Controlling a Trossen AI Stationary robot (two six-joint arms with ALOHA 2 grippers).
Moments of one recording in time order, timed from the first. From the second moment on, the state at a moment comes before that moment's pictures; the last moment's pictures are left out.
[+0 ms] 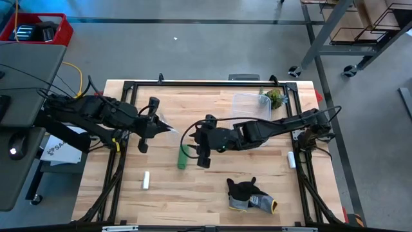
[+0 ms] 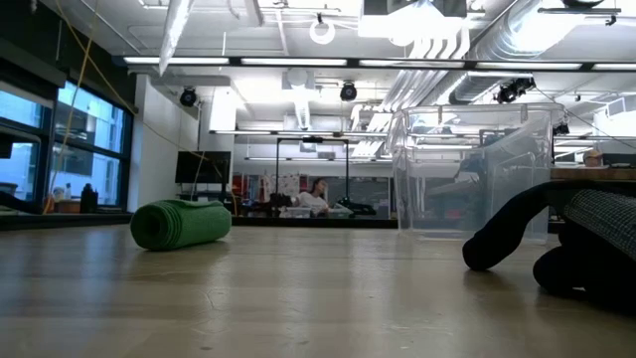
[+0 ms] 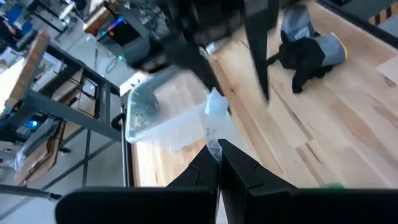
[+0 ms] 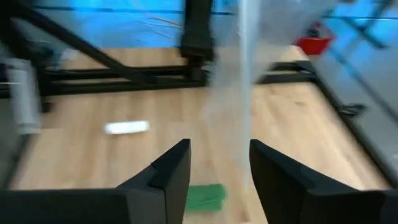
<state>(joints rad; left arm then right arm) -0.27 1.09 1.40 -0.85 -0.31 0.48 0.24 1.85 1.81 -0.52 0.40 0.13</state>
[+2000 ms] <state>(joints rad) -0.33 1.15 1.25 -0.66 -0.21 0.21 0.17 1.90 1.81 -0.39 0.25 0.36</state>
